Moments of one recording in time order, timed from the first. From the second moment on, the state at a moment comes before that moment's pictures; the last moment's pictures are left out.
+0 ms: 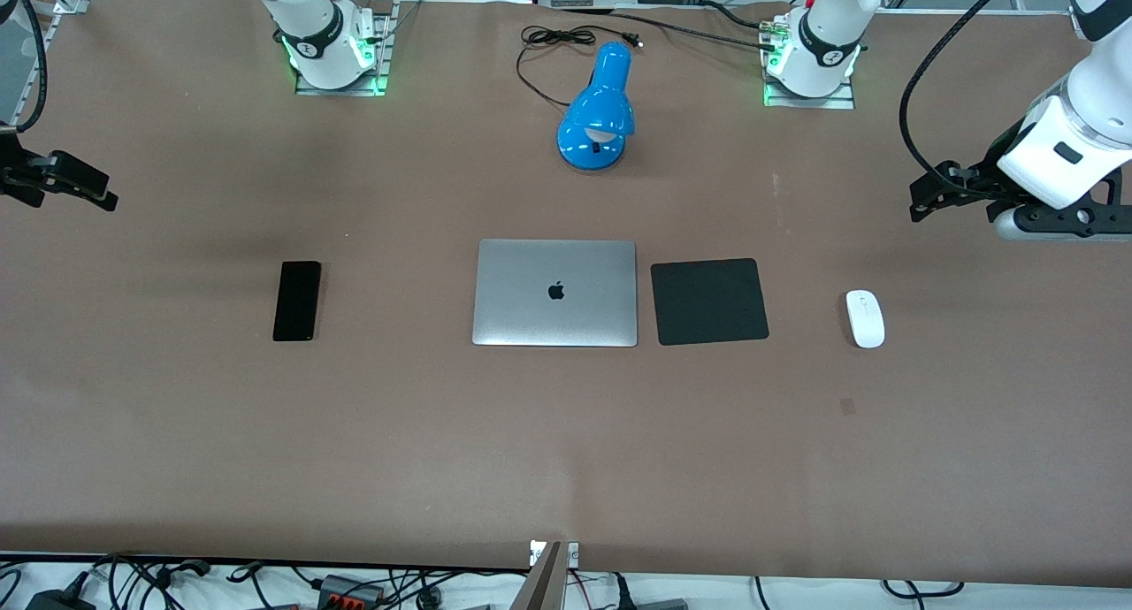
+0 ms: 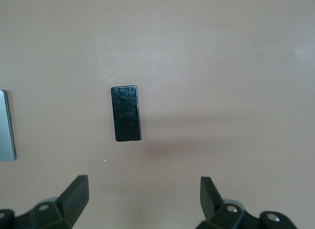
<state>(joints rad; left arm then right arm) 0.17 0.03 -0.26 -1.62 0.00 1.63 -0.10 0.12 -0.02 -0.25 -1.73 -0.01 1.71 -0.08</state>
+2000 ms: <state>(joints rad) 0.14 0.37 -0.11 -1.99 0.04 2.31 -0.09 0.25 0.51 -0.24 -2.04 0.17 2.37 -0.08</state>
